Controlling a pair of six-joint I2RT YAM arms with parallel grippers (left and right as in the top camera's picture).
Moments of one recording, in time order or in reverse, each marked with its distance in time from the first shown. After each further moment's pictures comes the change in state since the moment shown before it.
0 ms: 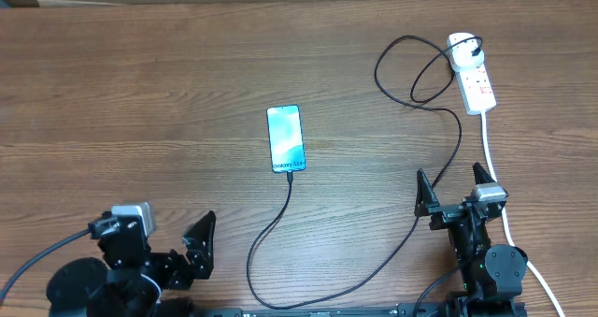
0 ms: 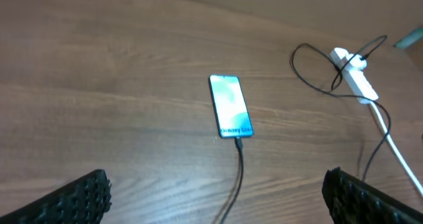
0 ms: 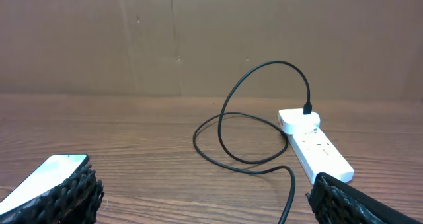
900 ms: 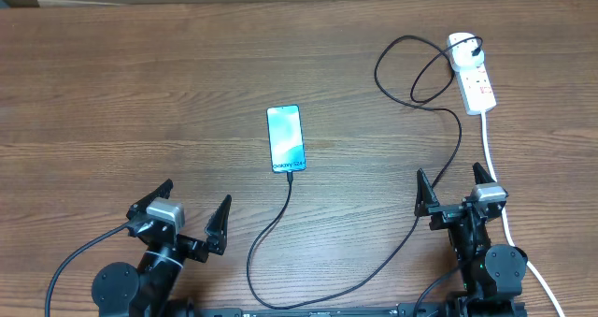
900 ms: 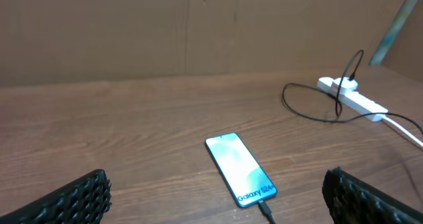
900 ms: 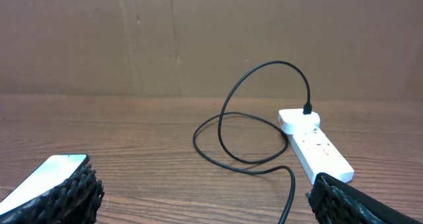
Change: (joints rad) left arm 0.000 -0.315 -0.582 0.649 0.111 0.127; right arm 0.000 0.000 0.000 0.000 0.000 0.000
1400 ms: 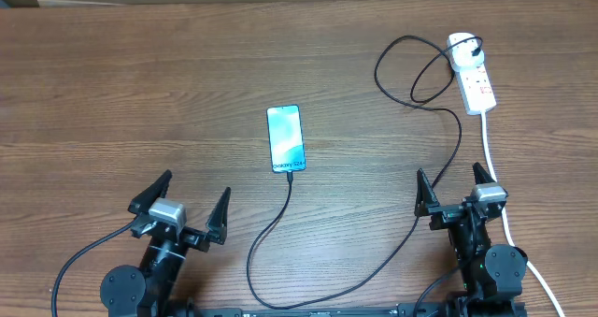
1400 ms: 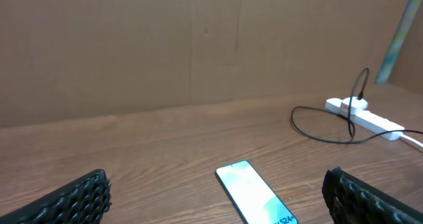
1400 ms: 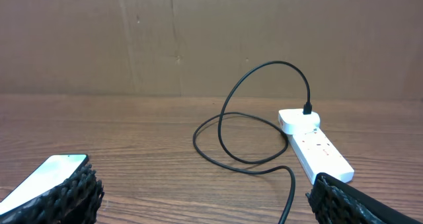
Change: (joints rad) left arm 0.000 -0.054 -0.151 0.246 -0.005 0.003; right arm 0.000 0.000 0.000 0.000 0.001 0.000
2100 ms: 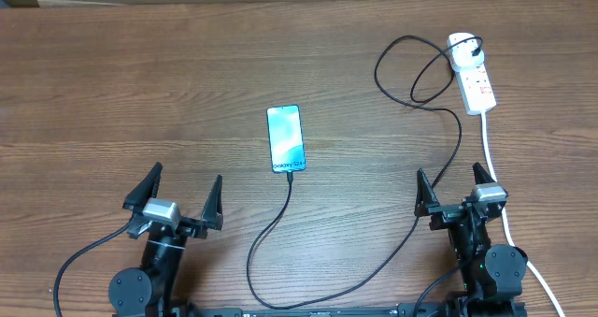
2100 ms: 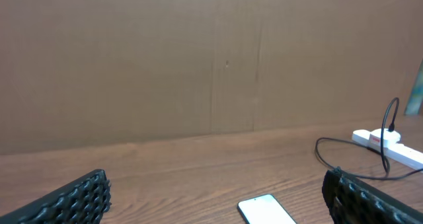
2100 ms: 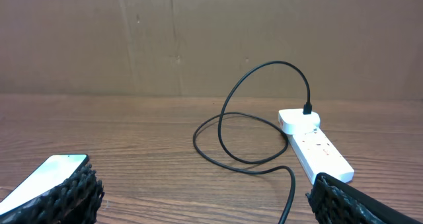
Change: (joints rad) left arm 0.000 -0.001 -0.156 0.312 -0.076 -0.042; right arm 0.000 0.000 0.000 0.000 0.000 0.000
